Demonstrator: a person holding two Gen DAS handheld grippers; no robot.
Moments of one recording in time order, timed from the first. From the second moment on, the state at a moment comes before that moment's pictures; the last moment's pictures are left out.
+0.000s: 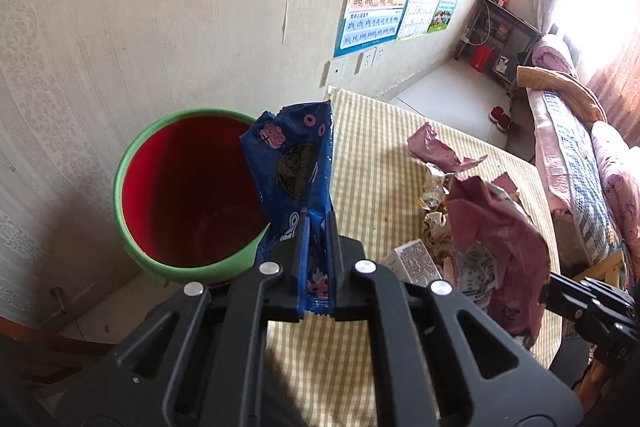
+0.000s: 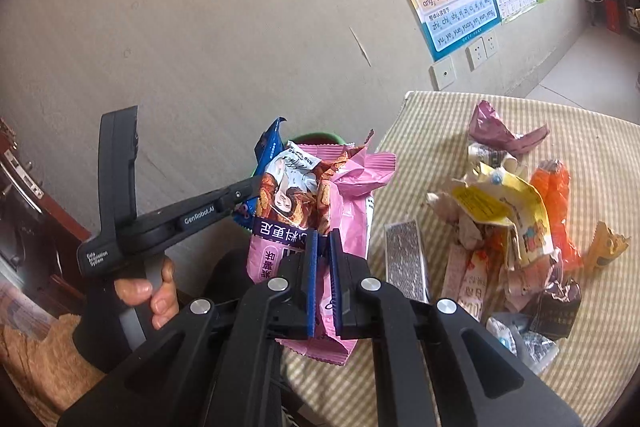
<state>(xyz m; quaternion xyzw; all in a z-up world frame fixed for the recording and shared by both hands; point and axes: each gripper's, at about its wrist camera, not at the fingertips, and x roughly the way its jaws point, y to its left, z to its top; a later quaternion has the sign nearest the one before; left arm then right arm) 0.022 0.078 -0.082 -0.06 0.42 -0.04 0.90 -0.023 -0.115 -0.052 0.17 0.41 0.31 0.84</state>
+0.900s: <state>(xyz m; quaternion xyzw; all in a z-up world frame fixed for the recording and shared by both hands) 0.056 0.172 -0.101 -0.07 0.44 0.06 0.89 0.080 -0.026 -0.077 0.19 0.46 0.32 0.81</state>
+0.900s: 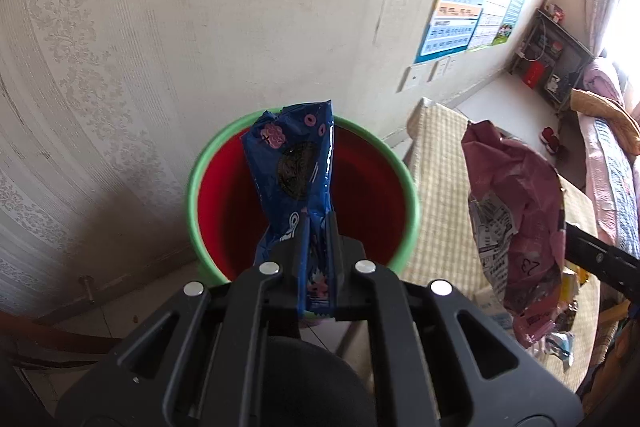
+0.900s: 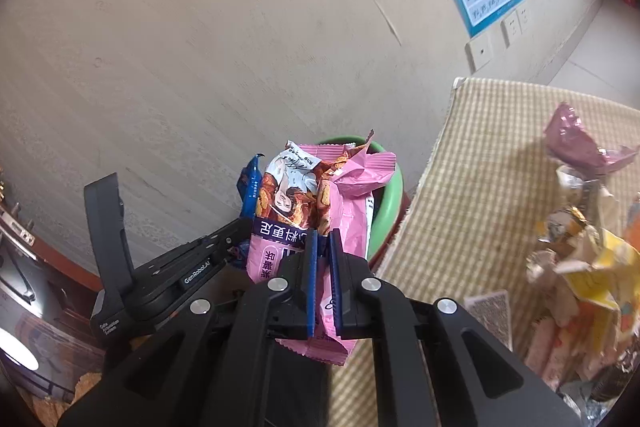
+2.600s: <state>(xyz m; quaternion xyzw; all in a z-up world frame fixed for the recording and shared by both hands) 0.045 -0.037 -0.201 -0.08 0.60 -0.13 0.79 -0.044 -0.187 -0.115 0.13 0.44 0.11 0.88</state>
